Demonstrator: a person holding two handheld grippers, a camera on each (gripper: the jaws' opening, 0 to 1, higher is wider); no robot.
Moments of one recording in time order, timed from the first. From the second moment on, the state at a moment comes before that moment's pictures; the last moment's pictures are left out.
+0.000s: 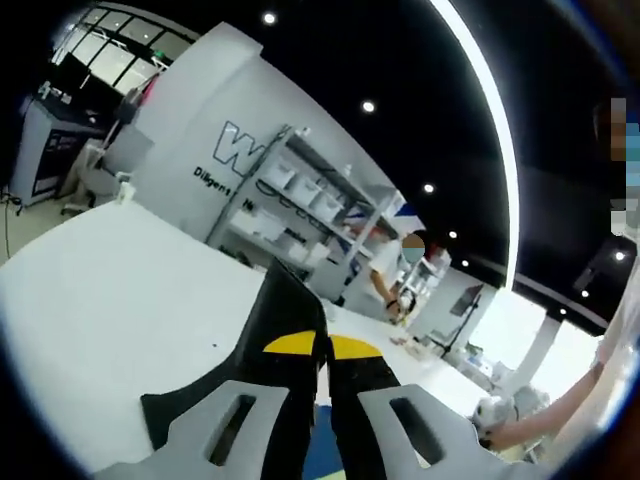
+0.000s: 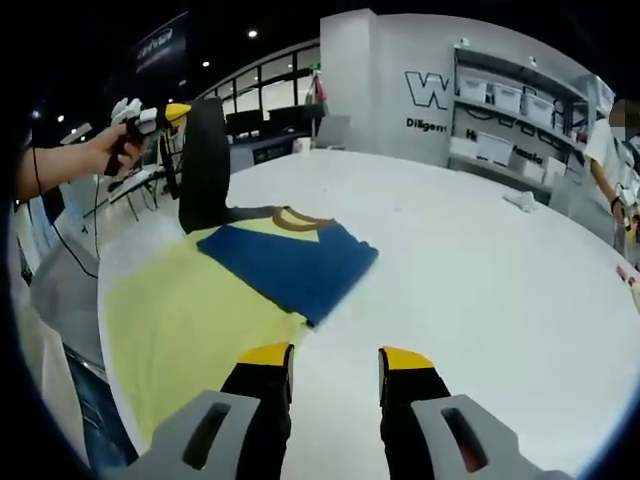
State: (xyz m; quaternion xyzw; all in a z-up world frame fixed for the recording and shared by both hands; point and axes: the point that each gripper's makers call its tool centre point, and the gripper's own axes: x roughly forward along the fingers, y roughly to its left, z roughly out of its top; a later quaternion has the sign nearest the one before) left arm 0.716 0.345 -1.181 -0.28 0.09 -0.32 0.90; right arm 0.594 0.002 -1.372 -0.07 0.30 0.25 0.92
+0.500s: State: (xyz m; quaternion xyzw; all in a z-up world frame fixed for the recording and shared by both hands) left arm 0.697 0.274 -1.208 -0.27 0.14 -0.39 0.87; right arm 0.588 -0.005 -1.374 -0.06 0.31 0.24 0.92
